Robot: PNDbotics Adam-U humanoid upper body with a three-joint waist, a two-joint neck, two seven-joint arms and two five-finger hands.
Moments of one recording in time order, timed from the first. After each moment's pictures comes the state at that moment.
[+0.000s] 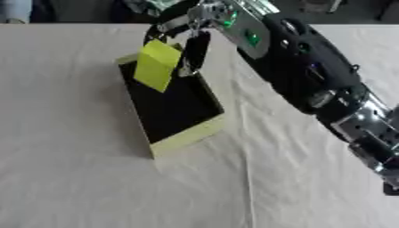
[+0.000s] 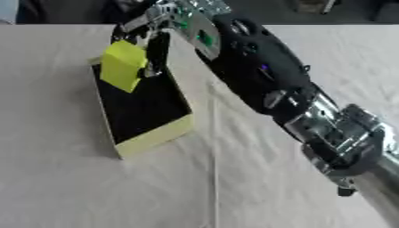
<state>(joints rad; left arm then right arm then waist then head) -0.23 0.33 0.28 -1.98 0.07 -0.28 0.25 -1.28 -0.44 0.50 -1.12 0.70 -0.15 0.91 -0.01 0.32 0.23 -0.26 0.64</state>
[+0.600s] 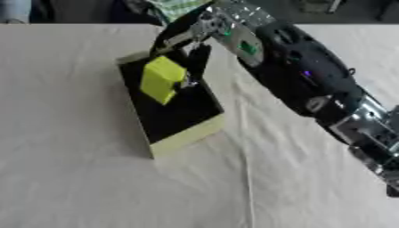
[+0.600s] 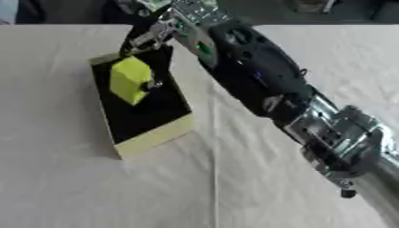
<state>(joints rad) -0.23 0.33 0.28 -1.98 0.07 -0.27 0.25 -1.28 -0.44 0.55 -1.04 0.85 -0.27 0.89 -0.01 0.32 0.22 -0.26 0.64</state>
